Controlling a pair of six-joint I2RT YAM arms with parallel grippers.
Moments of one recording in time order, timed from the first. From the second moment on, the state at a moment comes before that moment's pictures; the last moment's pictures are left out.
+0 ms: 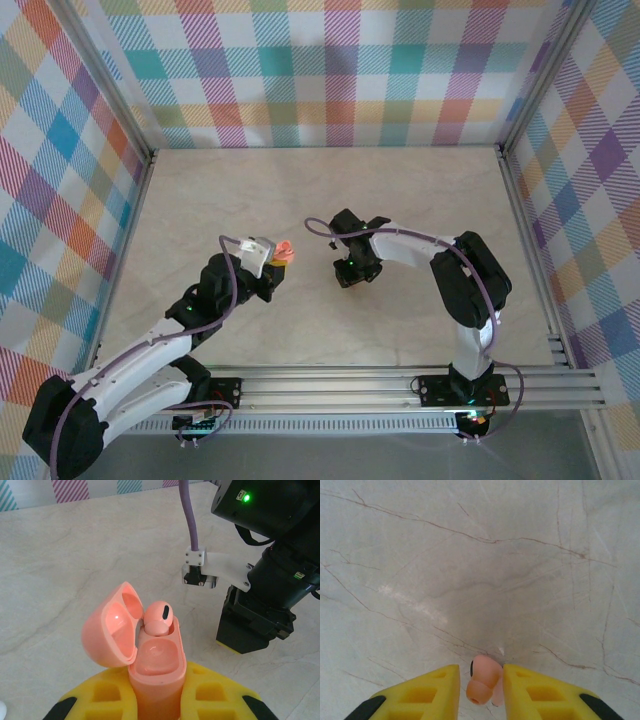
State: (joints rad) left arm -0.59 0.86 0.44 0.05 0.09 -0.11; right arm 0.70 1.88 1.24 -0.76 -0.10 0.21
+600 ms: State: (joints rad) left arm -0.59 0.89 0.46 0.05 0.09 -0.11; right arm 0.61 1.83 1.15 -0.67 -0.25 0.21
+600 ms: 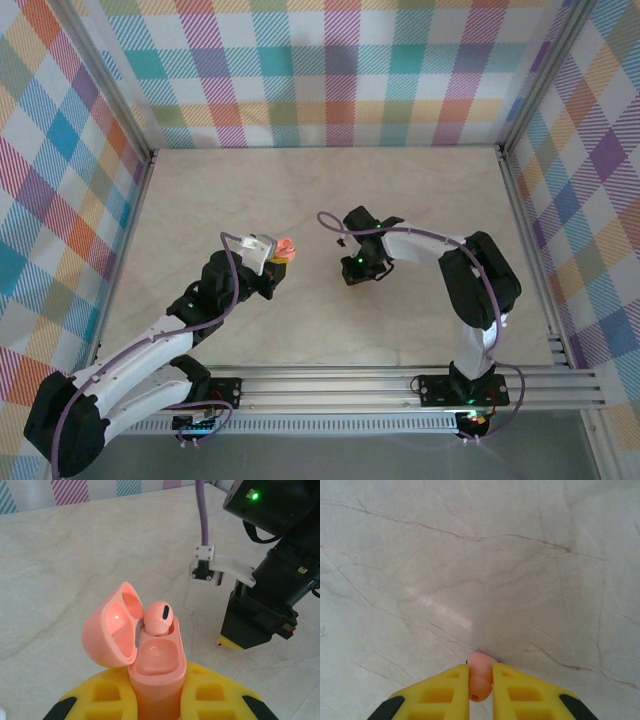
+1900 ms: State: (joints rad) left arm -0.59 0.96 0.52 0.05 0.09 -0.17; right arm 0.42 1.79 1.04 -0.53 -0.31 0.36
